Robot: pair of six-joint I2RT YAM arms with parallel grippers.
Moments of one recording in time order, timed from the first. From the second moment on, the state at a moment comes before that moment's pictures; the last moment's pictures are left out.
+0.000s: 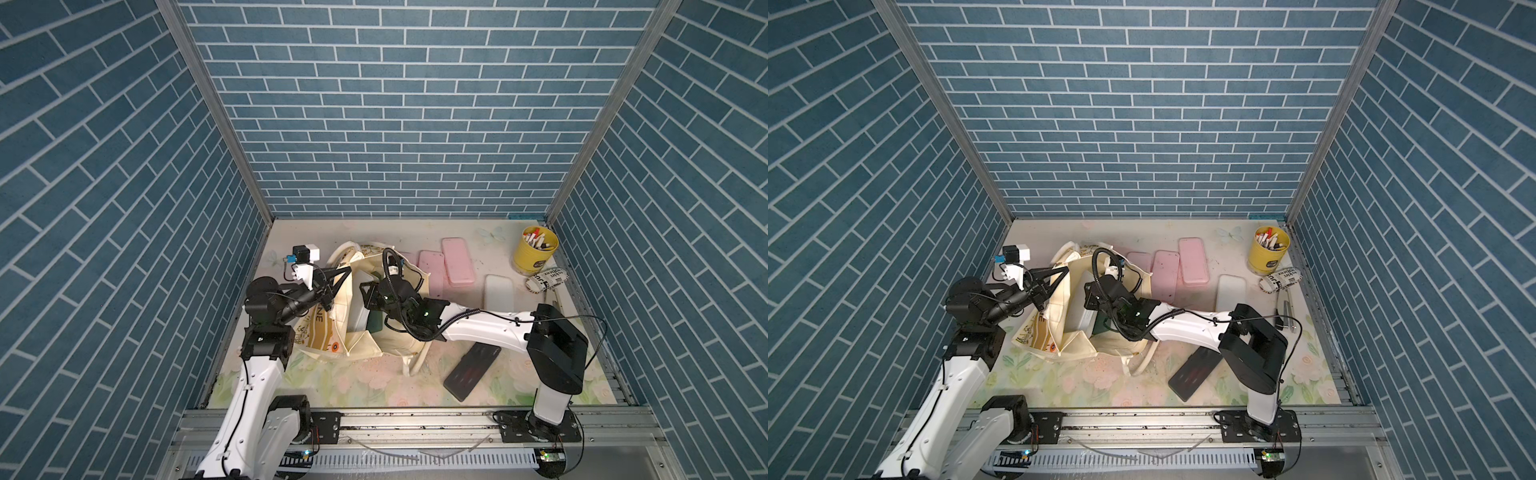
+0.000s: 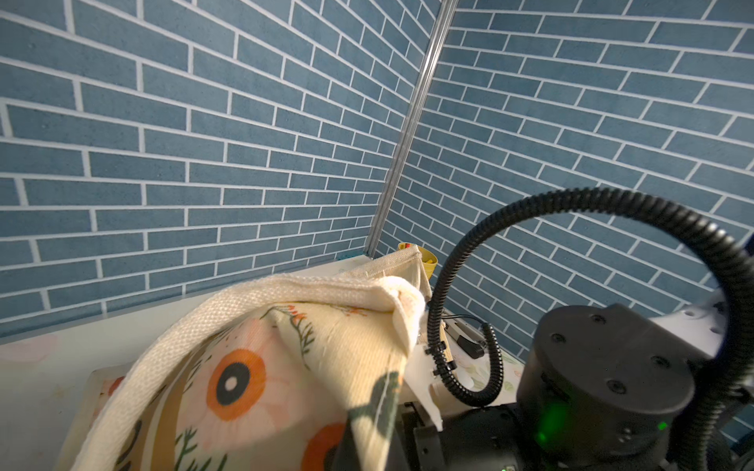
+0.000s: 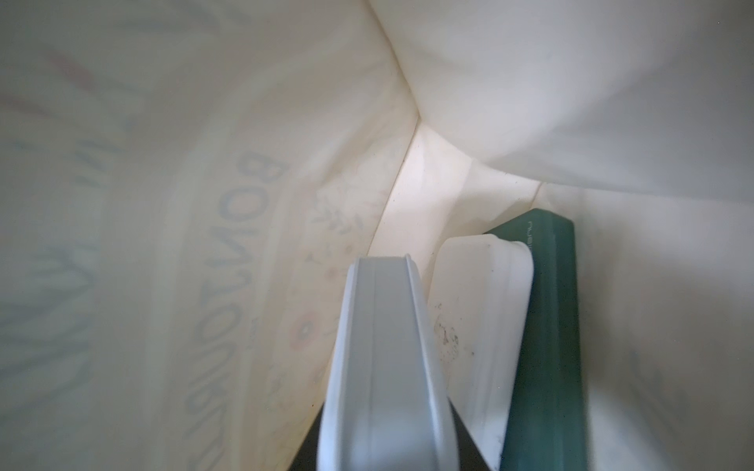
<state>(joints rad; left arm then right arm) 0.01 0.81 0.60 0.25 0.90 -0.33 1.13 1.80 1.25 0.15 0.27 0.92</state>
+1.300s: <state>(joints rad) 0.04 0.80 0.67 0.00 0.75 -0.26 1.06 1.34 0.91 0.58 0.18 0.40</state>
